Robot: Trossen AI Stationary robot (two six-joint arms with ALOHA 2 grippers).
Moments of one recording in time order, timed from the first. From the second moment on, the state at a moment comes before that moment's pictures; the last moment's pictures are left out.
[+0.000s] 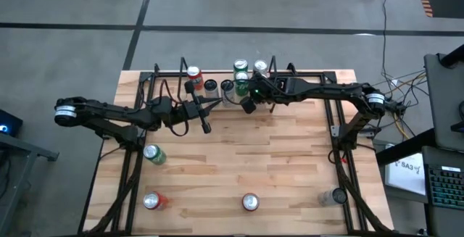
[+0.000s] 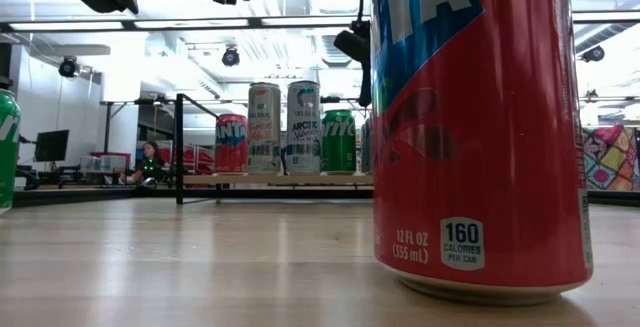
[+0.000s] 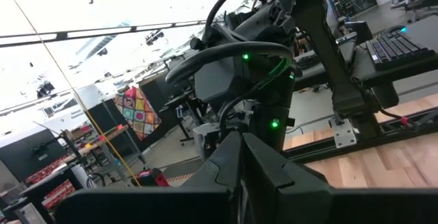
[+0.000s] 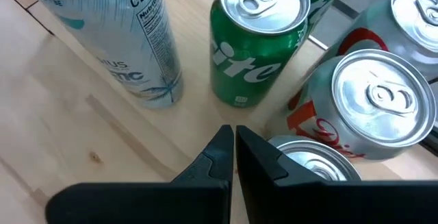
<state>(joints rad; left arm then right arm) 0.06 1.21 0.62 0.79 -0.25 0.54 -0.27 1.66 1.36 -0.61 0.34 0.45</state>
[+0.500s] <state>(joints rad) 0.06 1.21 0.62 0.79 -0.25 0.54 -0.27 1.66 1.39 -0.61 0.37 0.41</state>
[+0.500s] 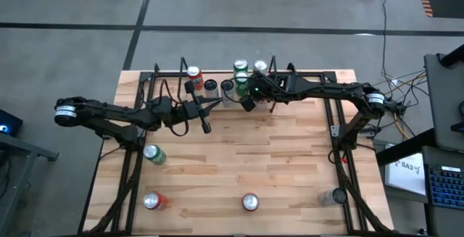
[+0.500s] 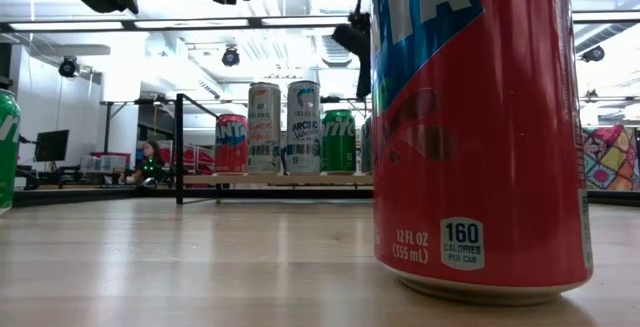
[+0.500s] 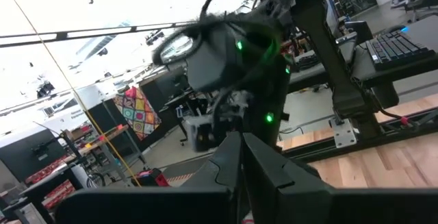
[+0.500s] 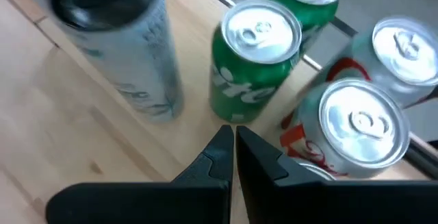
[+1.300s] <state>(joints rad) 0.06 1.21 0.62 0.79 -0.25 0.54 -0.25 1.68 1.61 -1.18 0.18 0.52</state>
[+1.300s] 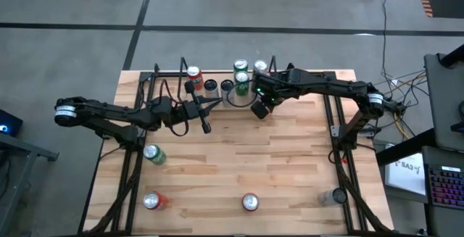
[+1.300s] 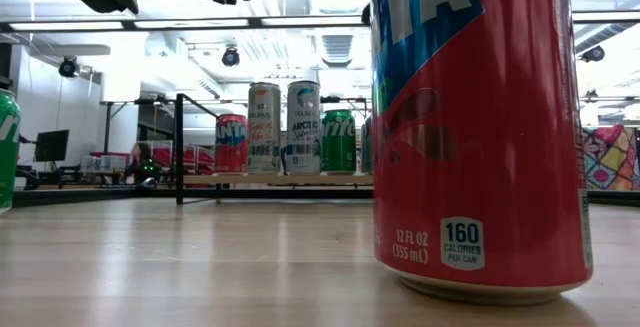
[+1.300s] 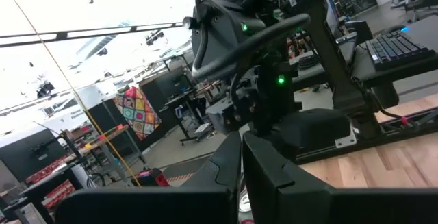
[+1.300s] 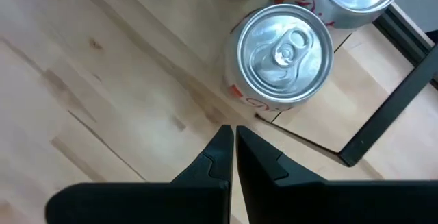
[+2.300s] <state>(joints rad) 0.06 1.21 0.62 0.79 -0.25 0.54 -0.25 1.75 1.60 -1.16 0.26 0.48</state>
